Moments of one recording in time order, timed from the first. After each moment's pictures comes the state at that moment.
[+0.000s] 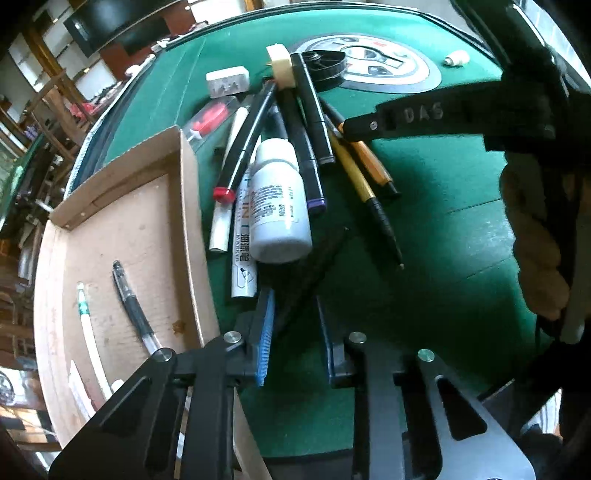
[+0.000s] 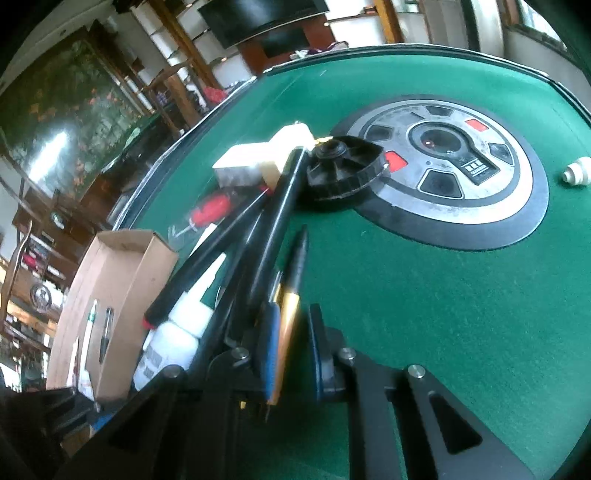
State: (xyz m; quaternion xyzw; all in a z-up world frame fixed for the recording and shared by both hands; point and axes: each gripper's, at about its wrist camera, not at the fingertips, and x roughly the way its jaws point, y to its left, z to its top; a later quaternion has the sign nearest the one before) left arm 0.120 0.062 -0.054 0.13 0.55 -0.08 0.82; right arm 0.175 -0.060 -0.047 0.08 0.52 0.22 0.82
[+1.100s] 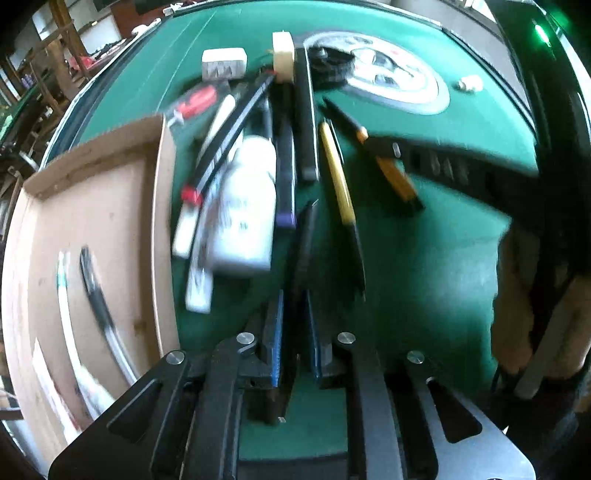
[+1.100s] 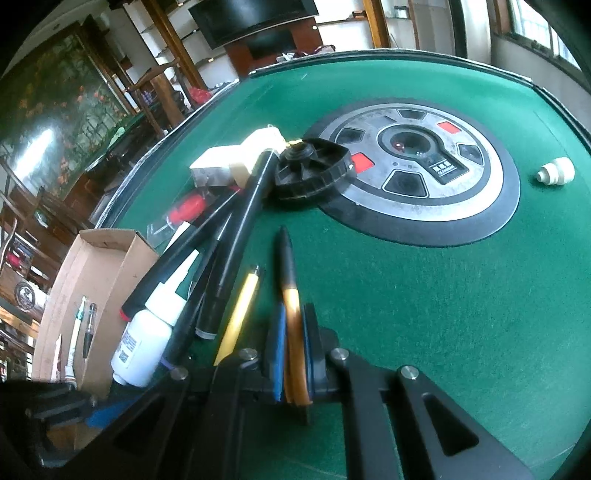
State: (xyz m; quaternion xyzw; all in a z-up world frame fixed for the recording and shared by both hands) left arm 0.132 0.056 -0.067 0.05 0.60 -0.07 0.80; right arm 0.171 -0.078 -0.045 0.06 0.52 0.18 0.83
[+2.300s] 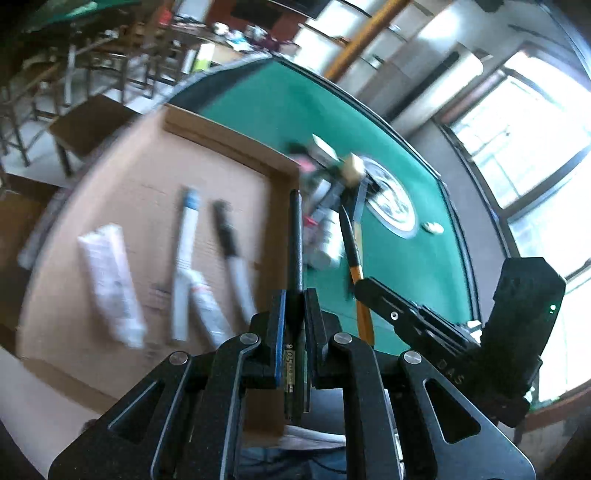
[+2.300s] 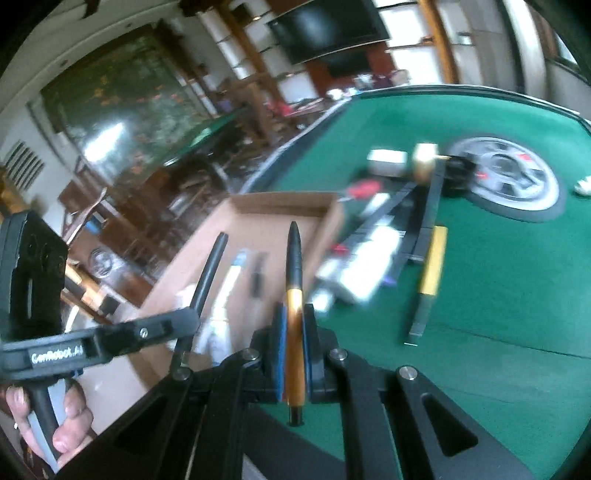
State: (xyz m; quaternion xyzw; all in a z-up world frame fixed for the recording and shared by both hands) left arm 0.018 0.215 0.033 -0.25 0.47 -0.05 0.85; right arm 0.062 0.007 0.021 0.09 0.46 0.33 0.82
